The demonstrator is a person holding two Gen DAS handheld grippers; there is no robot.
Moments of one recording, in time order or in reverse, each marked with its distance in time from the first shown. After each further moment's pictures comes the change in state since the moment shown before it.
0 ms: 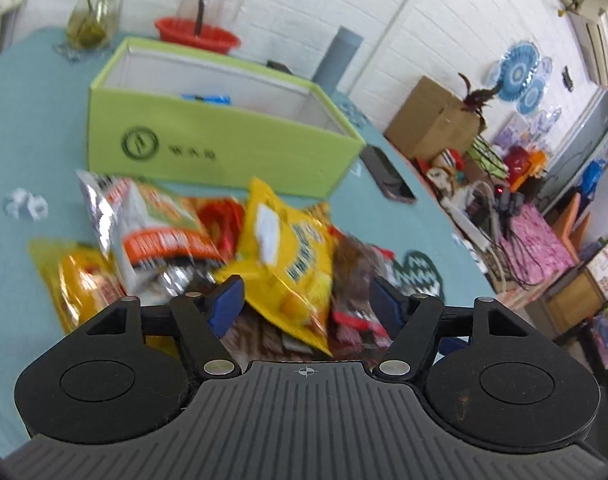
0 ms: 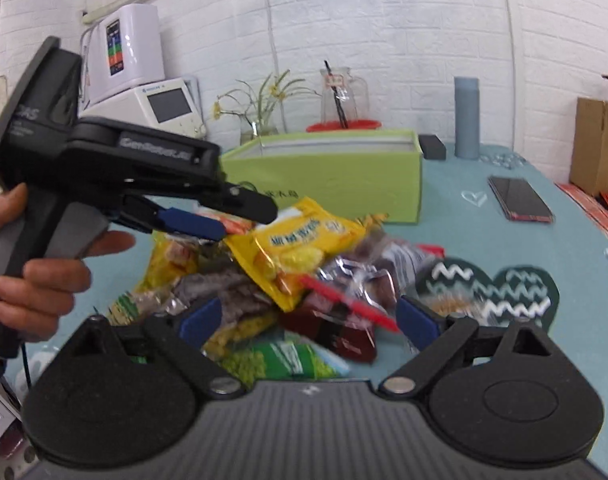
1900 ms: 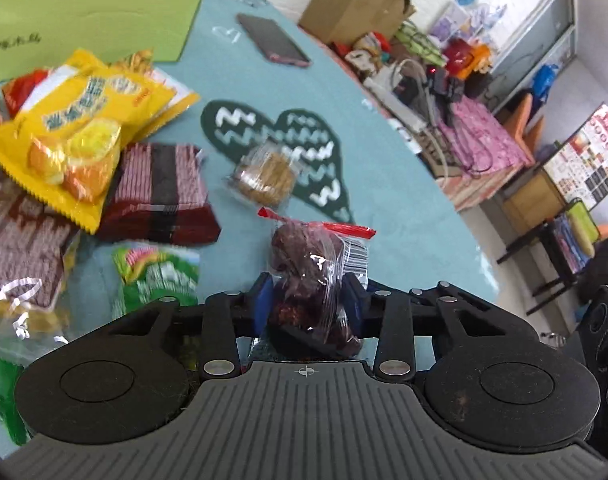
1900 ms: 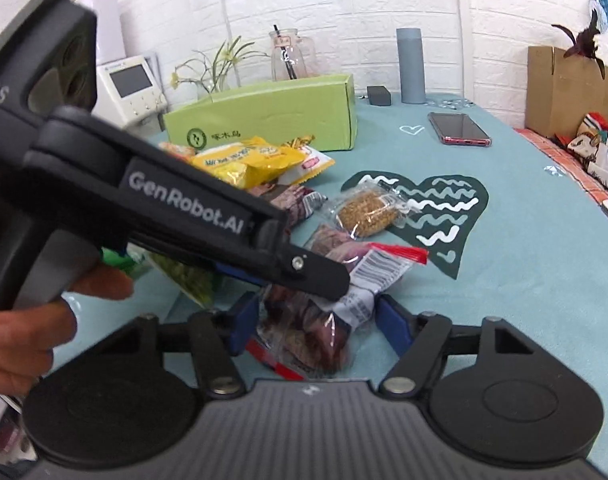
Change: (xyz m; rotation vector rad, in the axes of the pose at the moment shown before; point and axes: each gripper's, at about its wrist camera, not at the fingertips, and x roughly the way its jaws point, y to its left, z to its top) left arm 0.058 -0.094 -0.064 0.141 0.254 -0.152; right arm -0.036 -0.037 -0.036 0.063 0.056 -0.055
